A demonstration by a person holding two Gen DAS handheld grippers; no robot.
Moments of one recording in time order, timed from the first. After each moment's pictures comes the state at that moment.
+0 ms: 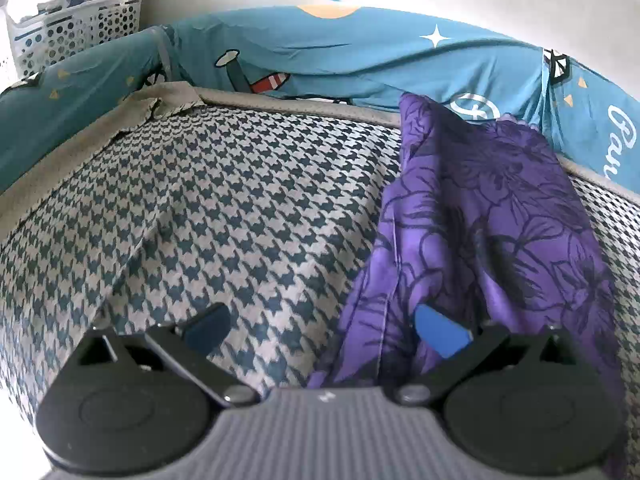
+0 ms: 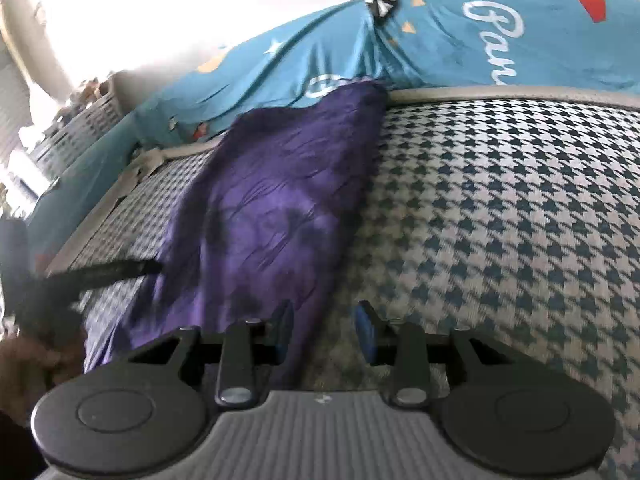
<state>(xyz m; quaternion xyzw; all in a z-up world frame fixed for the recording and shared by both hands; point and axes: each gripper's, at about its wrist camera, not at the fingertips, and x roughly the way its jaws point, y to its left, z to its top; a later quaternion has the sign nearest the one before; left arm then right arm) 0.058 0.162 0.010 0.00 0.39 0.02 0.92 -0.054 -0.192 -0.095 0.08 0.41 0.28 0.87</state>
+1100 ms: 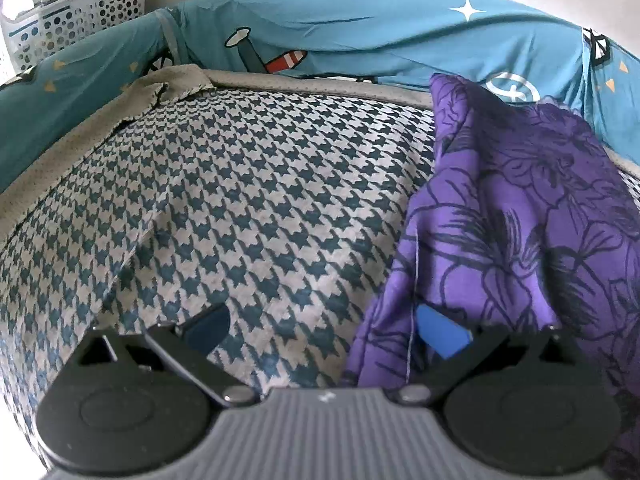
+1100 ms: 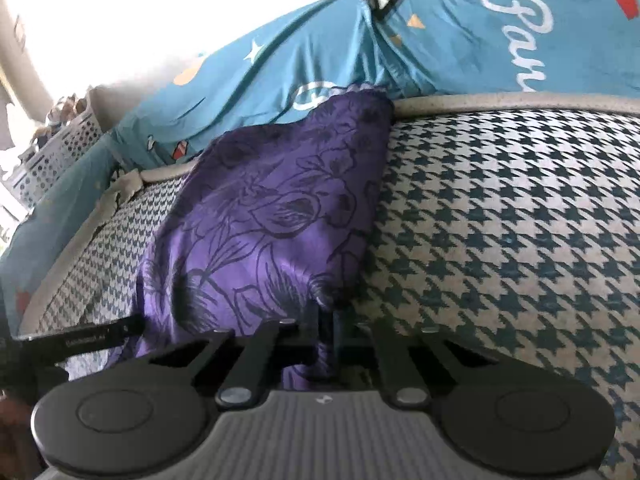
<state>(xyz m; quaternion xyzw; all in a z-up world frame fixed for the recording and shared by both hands) 0.094 0.161 -0.014 0.01 0.41 0.05 0.91 0.013 -0.153 -0.106 0.09 0.40 0.27 0.87</state>
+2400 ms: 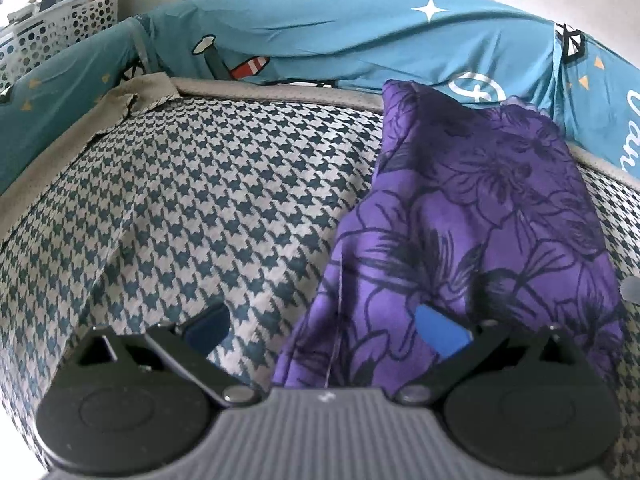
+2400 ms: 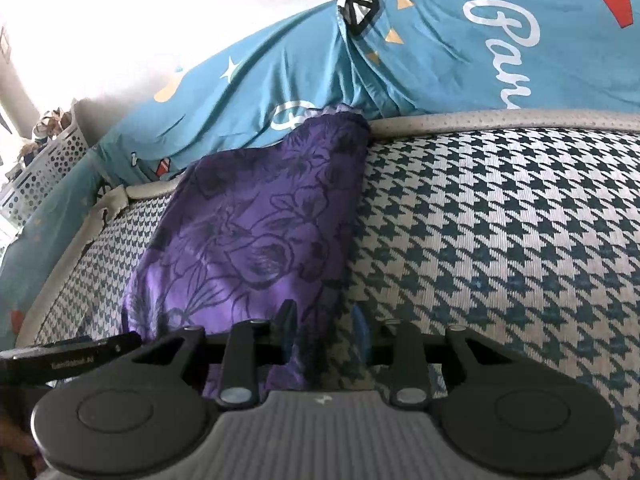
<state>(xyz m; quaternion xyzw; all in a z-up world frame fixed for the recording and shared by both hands) 0.105 0.122 0.004 0.00 0.43 0.05 0.90 0.046 -0.163 -0.088 0.09 0.40 0.26 0.87</state>
